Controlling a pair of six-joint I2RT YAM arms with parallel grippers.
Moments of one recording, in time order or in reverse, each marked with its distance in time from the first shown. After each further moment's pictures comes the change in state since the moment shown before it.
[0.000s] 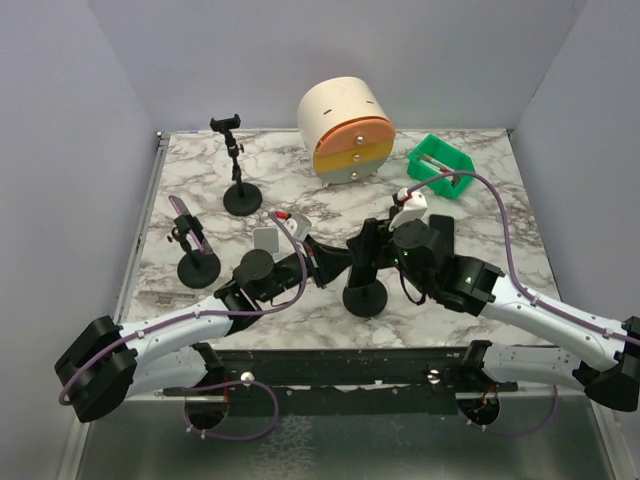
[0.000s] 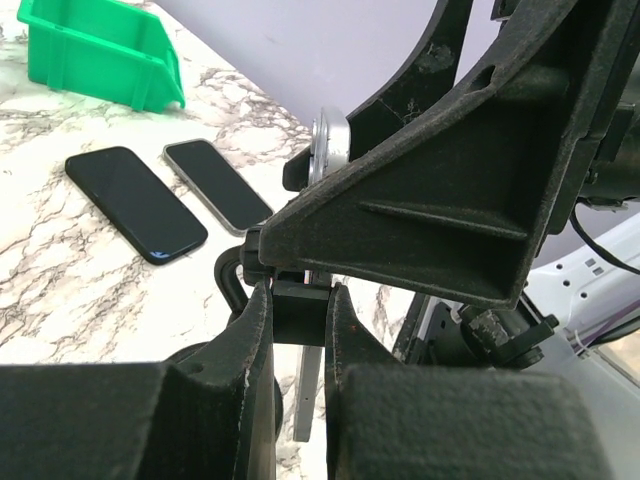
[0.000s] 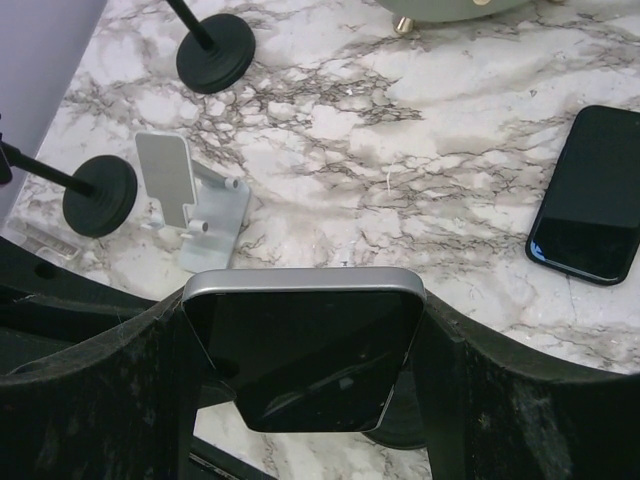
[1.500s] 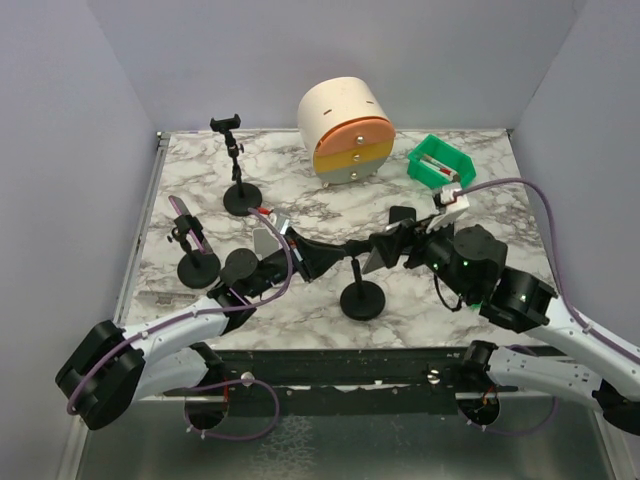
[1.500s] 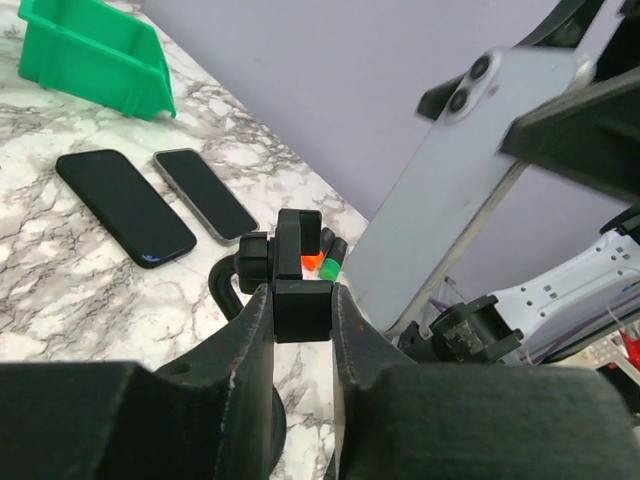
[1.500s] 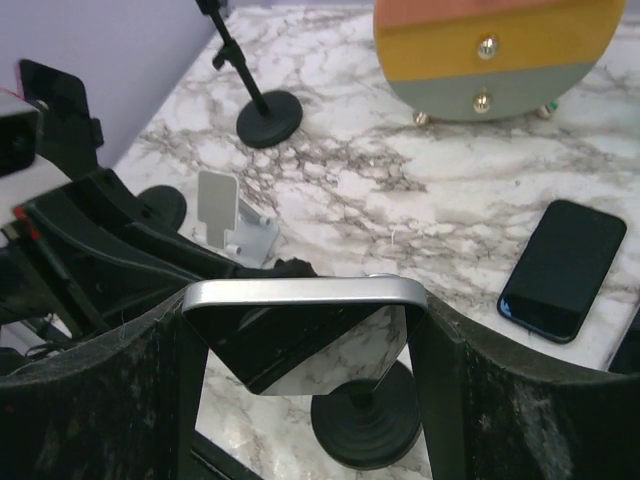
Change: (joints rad) left arm 0.137 0.000 -0.087 0.160 0.134 -0.158; right arm -0.014 -0.243 -0.034 0.007 -0.082 -0.146
